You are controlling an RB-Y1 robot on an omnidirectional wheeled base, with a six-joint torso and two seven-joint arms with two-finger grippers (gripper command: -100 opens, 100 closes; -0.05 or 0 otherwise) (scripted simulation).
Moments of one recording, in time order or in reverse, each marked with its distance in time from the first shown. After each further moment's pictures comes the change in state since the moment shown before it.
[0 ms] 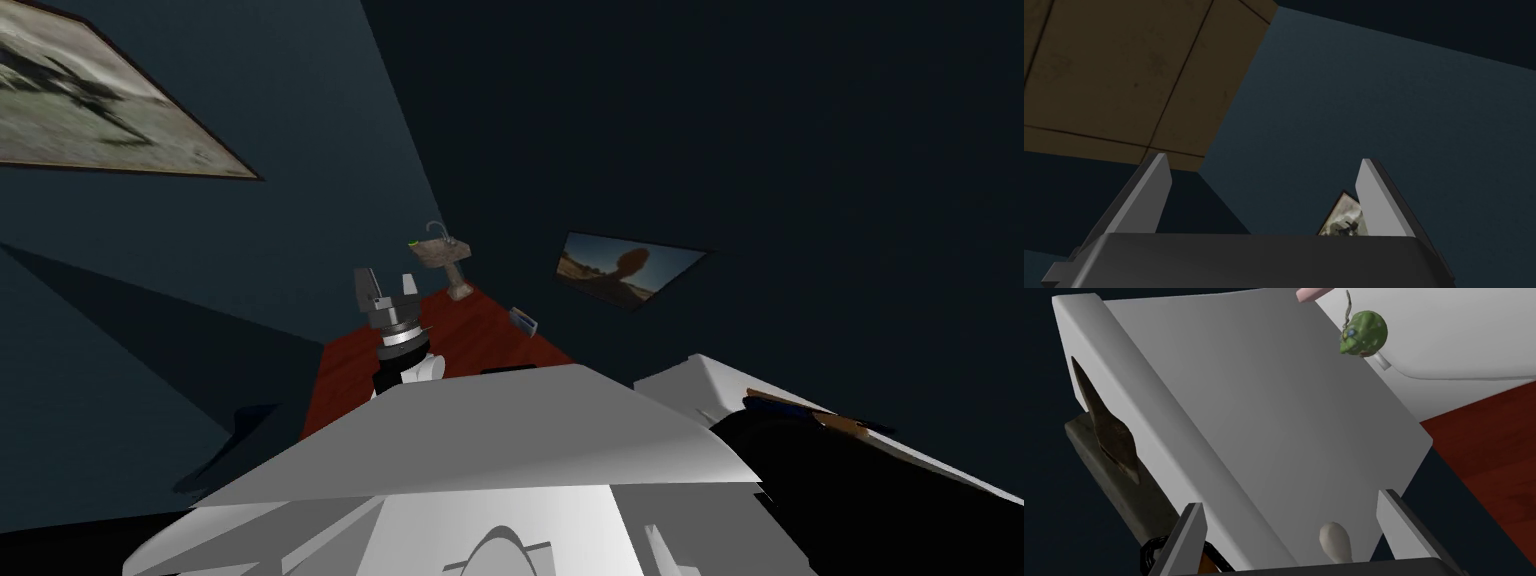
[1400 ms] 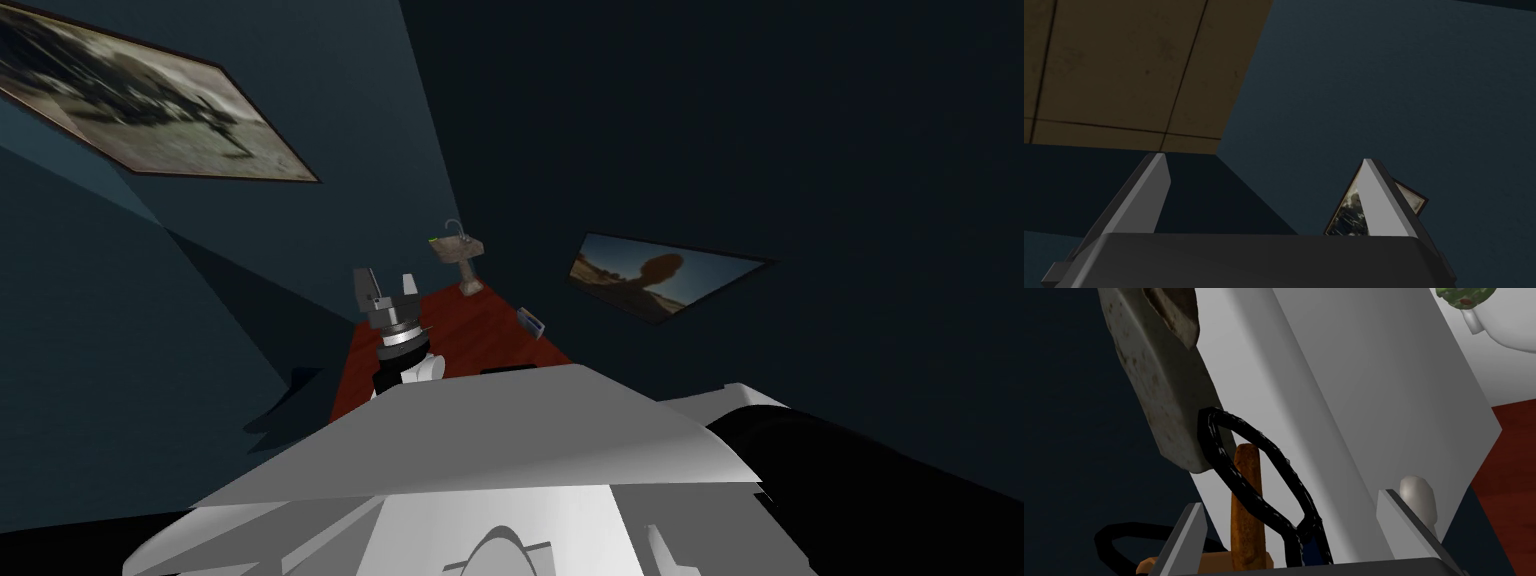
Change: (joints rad) left arm 0.000 0.000 0.000 0.000 0.000 0.000 0.000; right arm -0.104 -0.172 0.133 0.134 0.032 0.057 -0.062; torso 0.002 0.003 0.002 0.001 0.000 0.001
